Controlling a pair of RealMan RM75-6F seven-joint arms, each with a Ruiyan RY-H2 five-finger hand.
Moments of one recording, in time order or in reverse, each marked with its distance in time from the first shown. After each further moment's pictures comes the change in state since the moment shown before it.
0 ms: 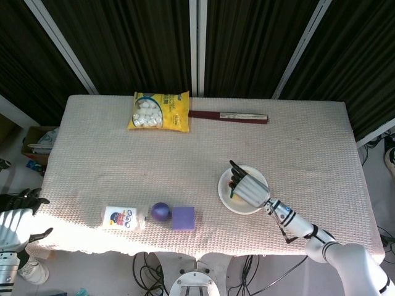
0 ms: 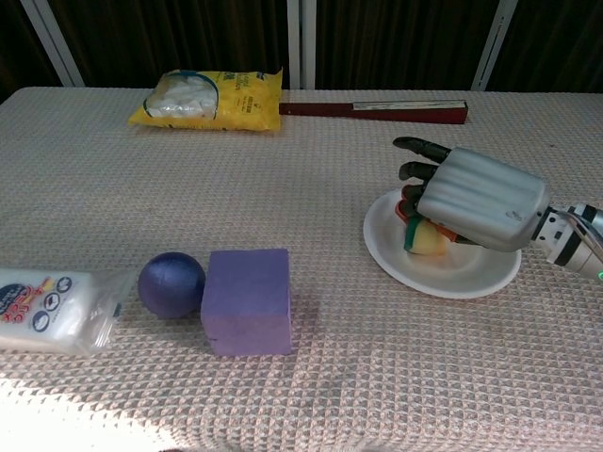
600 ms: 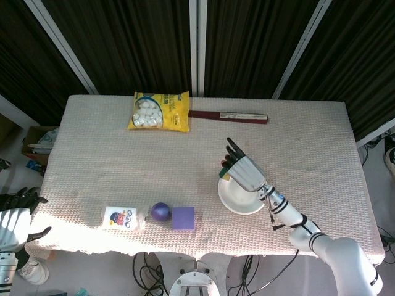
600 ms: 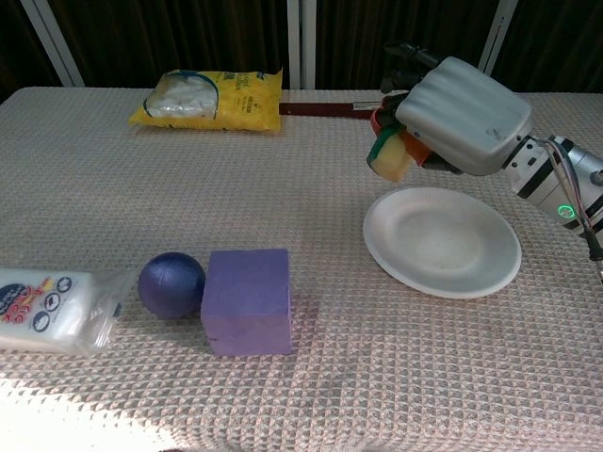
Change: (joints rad) left arm 0.004 -0.006 -0.005 0.013 0.014 0.020 -0.010; right arm 0.066 -0.022 0.153 -0.021 0.100 0.083 0.054
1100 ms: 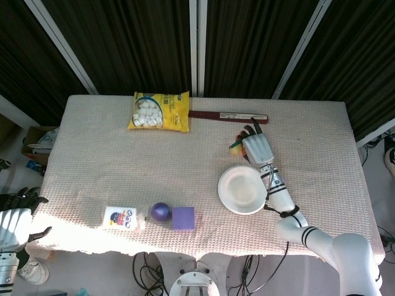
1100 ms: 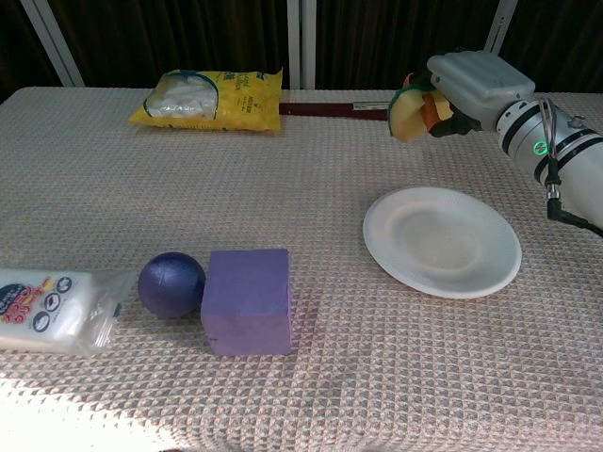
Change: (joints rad) left arm 0.004 -0.002 -0.001 -0.007 -0.001 0.008 0.017; right arm 0.045 0.018 0.220 -0.175 0.370 -0.371 0.137
